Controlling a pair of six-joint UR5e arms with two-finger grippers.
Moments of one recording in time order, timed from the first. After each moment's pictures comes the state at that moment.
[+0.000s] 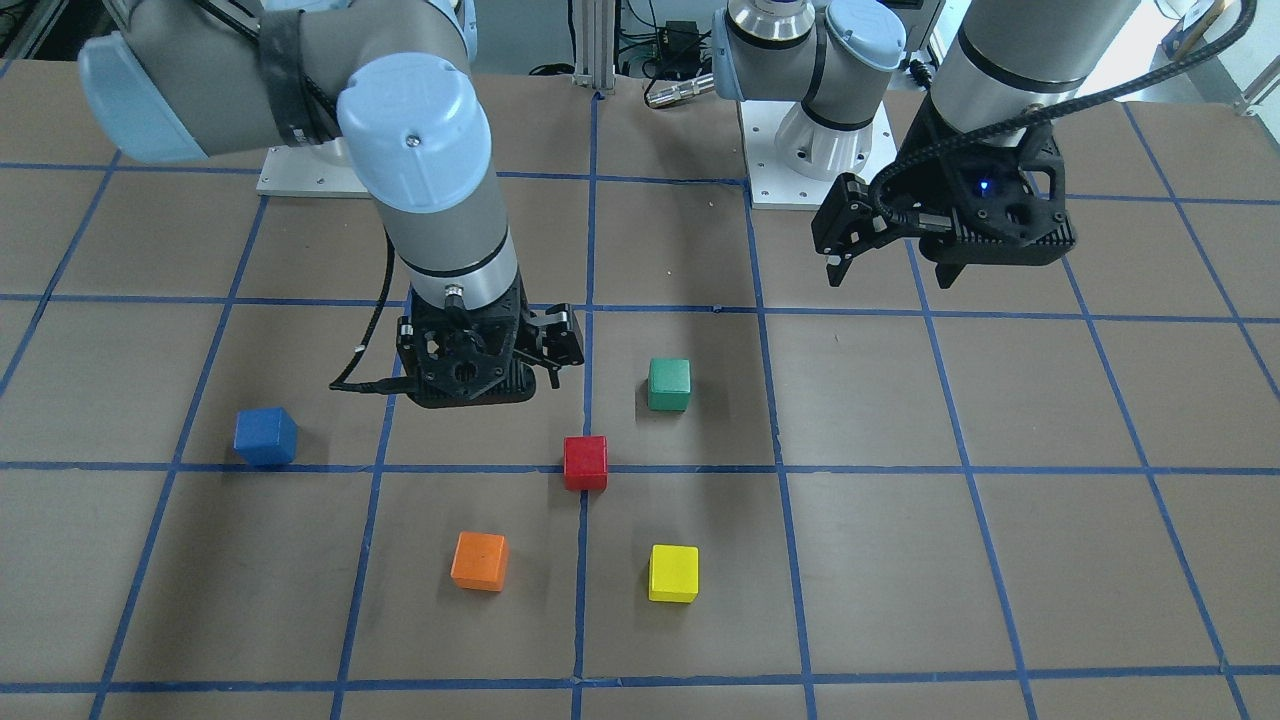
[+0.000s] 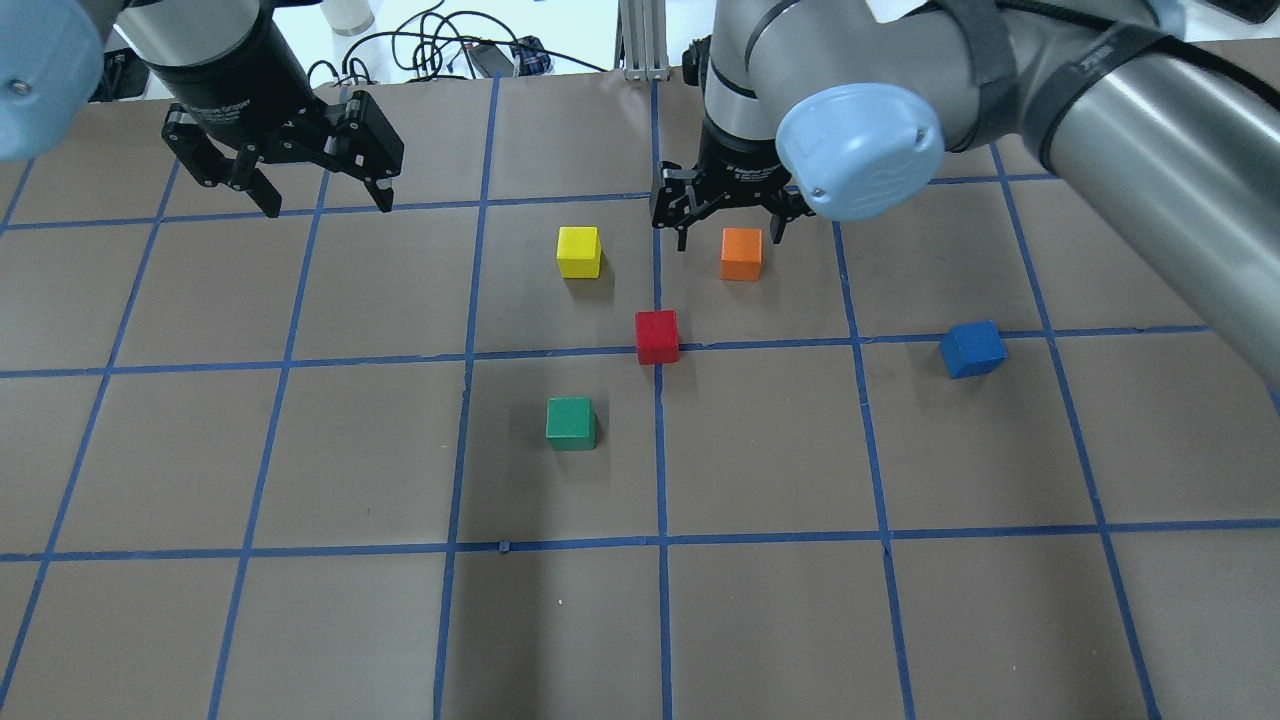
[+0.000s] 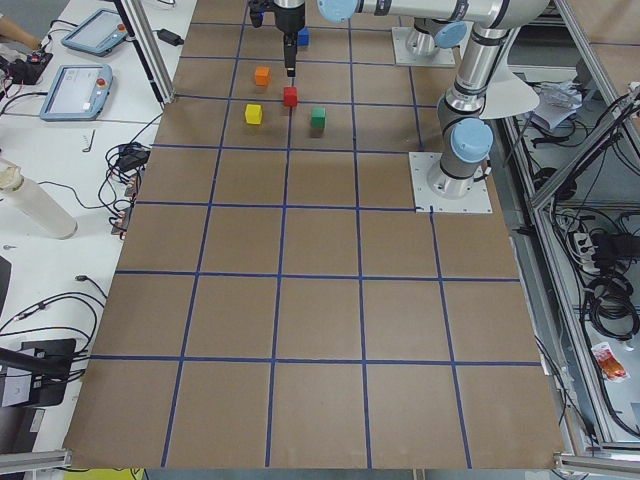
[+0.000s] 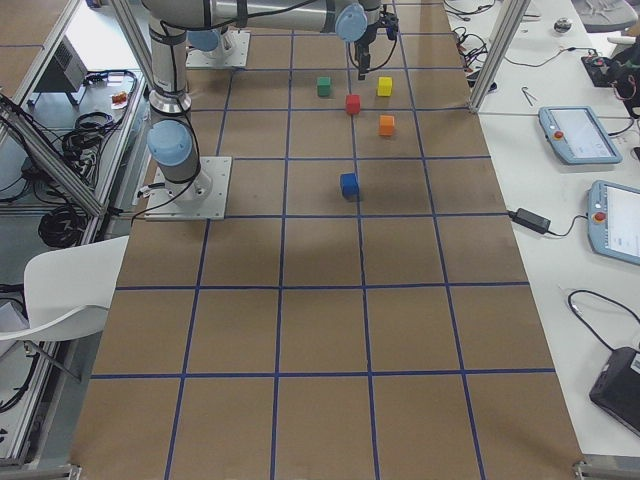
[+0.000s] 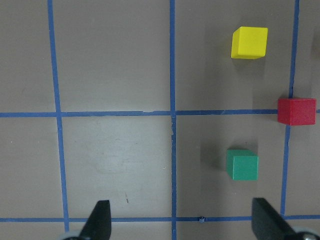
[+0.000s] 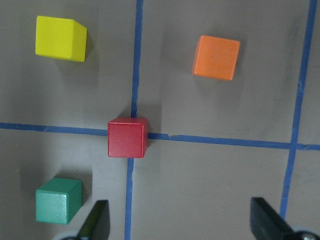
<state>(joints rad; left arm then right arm) -1.56 -1.63 -1.45 -1.62 1.57 0.01 1.84 -1.26 1.49 -1.82 -1.52 0.20</state>
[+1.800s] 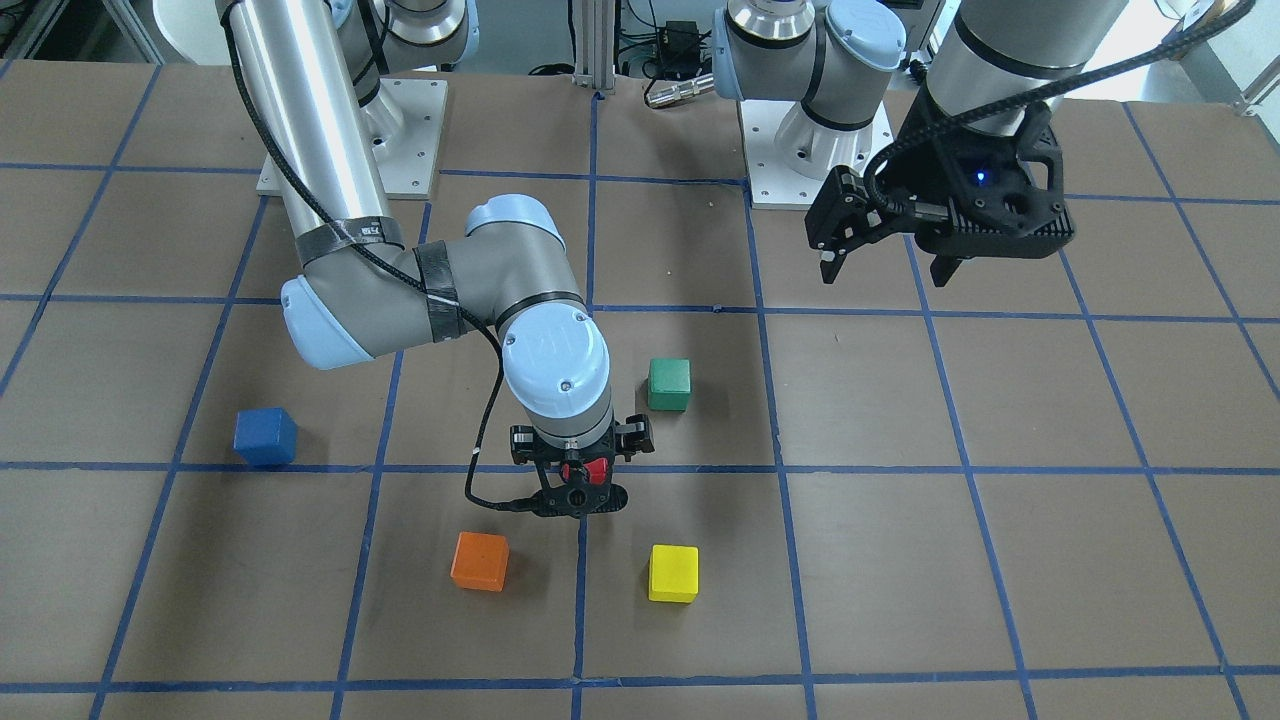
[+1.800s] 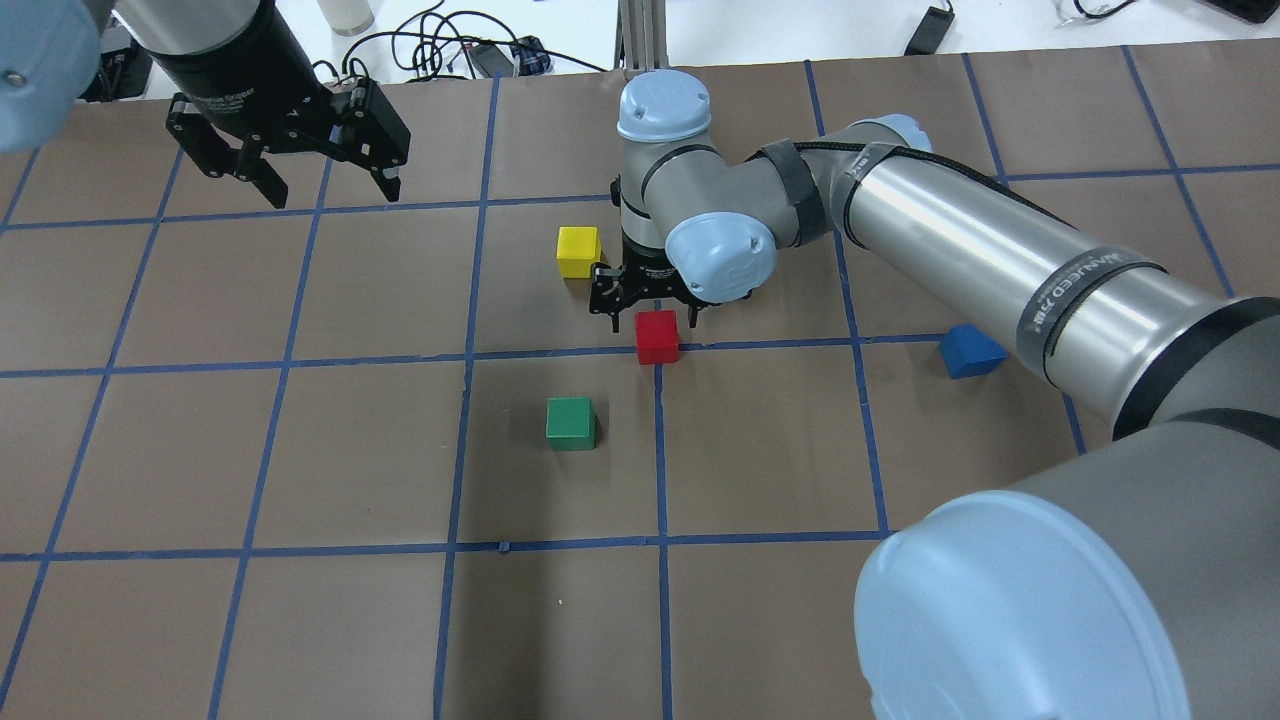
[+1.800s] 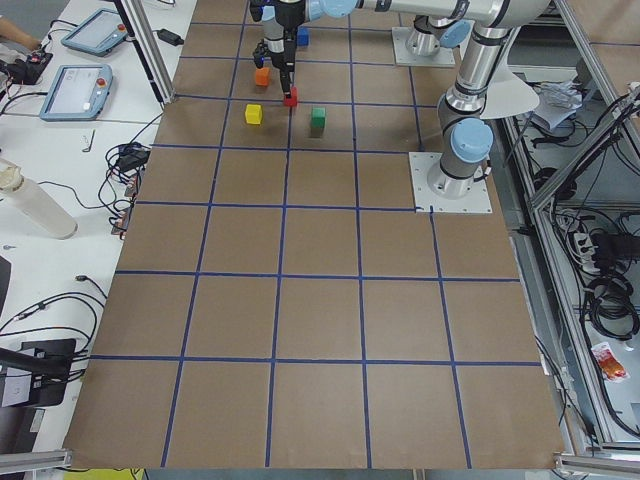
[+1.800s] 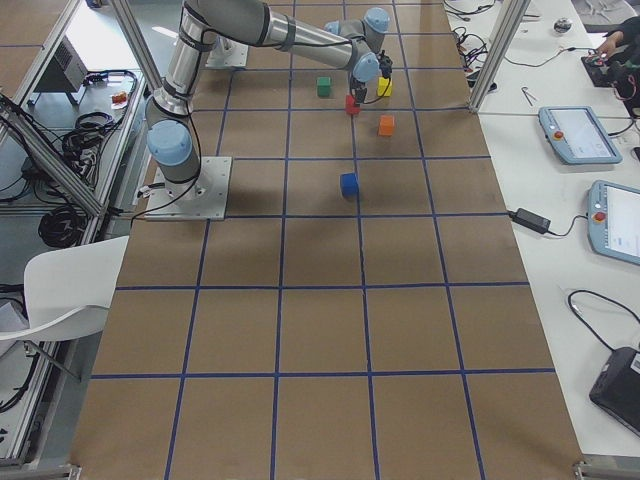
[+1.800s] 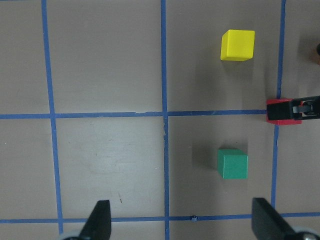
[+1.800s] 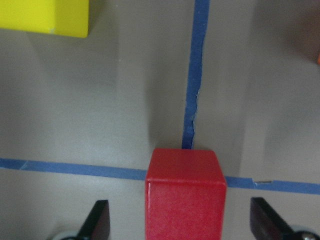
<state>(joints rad) -1.57 -1.64 -1.43 -1.61 1.56 0.00 1.92 -0.97 1.49 -2.00 -1.46 0.27</state>
